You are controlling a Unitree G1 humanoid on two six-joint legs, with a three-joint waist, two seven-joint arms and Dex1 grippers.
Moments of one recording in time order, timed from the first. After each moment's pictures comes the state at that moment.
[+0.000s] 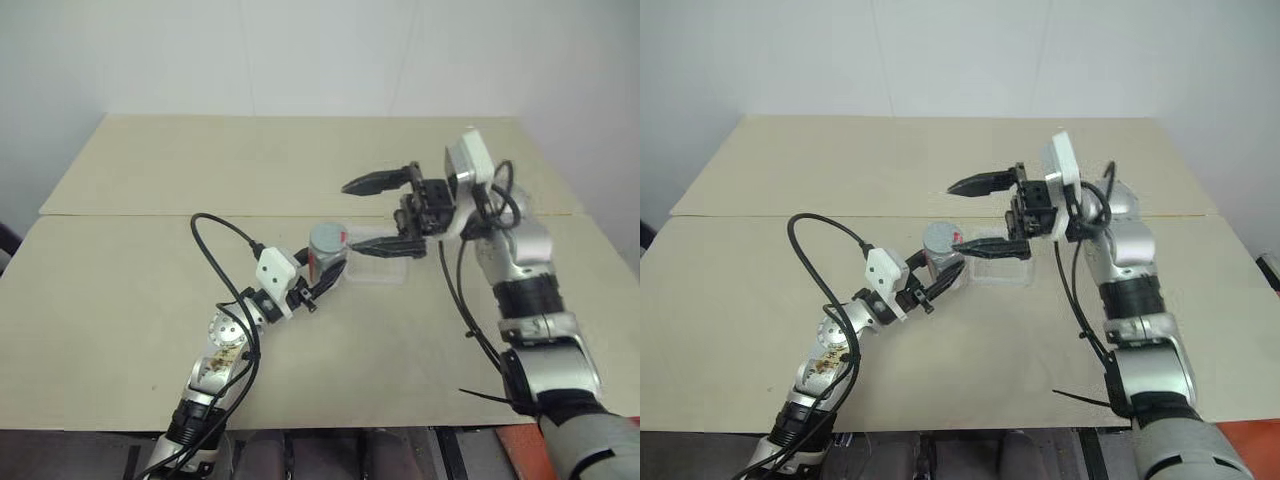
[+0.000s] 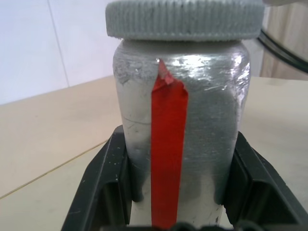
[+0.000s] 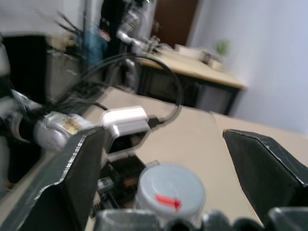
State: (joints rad) left arm -0.25 0.20 -0.16 -0.09 -0.19 -0.02 -0.59; right arm -0.84 -0.47 0.04 0.21 0.54 0.11 1.40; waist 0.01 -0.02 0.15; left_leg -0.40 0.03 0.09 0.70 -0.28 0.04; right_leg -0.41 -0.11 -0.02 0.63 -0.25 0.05
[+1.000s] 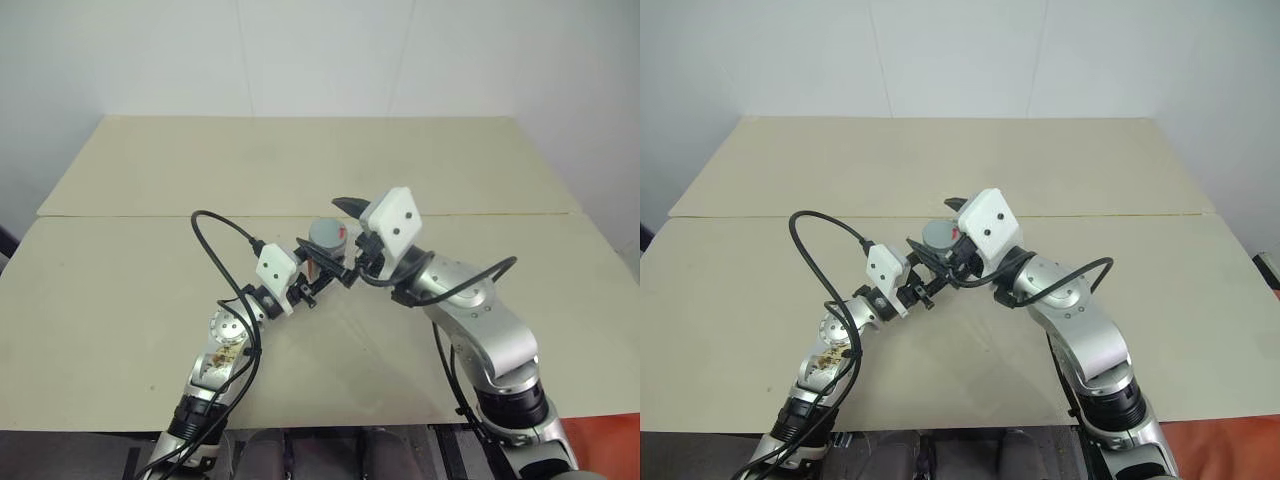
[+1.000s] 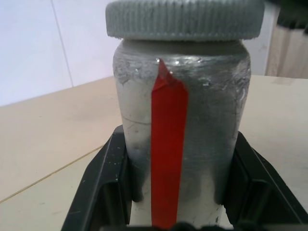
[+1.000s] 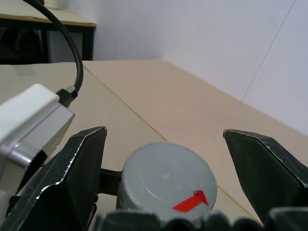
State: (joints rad) left arm -0.28 0.19 -0.16 -0.06 -0.18 -0.02 -0.57; right arm -0.50 -0.31 0.22 -0.53 0.24 0.62 0.44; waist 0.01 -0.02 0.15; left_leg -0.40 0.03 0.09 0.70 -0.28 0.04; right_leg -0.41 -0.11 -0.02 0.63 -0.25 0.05
